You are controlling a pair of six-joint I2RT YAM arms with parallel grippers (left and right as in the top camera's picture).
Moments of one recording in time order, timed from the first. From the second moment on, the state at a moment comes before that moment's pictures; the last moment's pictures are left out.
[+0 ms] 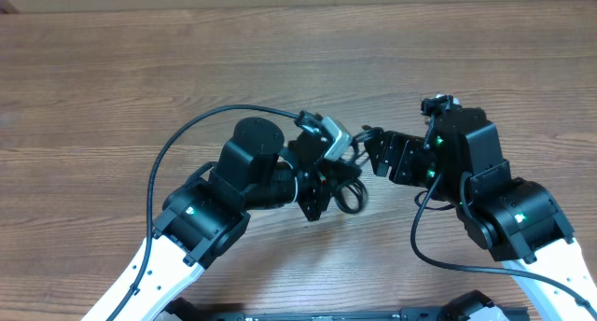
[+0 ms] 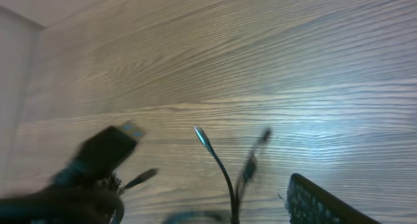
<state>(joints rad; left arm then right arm) -0.68 1.14 1.08 -0.41 0.58 -0.19 0.43 1.06 1.15 -0.86 -0.08 0.61</state>
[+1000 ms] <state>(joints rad) -0.62 1.14 1.08 -0.51 0.64 -0.10 0.43 1.08 1.15 -1.19 0.24 0.75</state>
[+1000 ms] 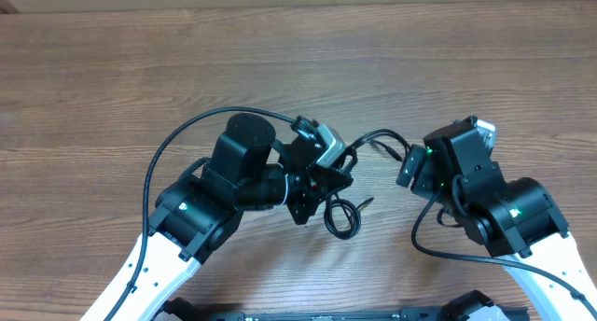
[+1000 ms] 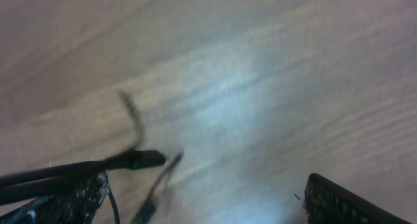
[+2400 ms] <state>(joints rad) -0.62 1.14 1.08 -0.27 0.38 -1.10 0.43 1.13 1.15 -0.71 -0.63 0.13</state>
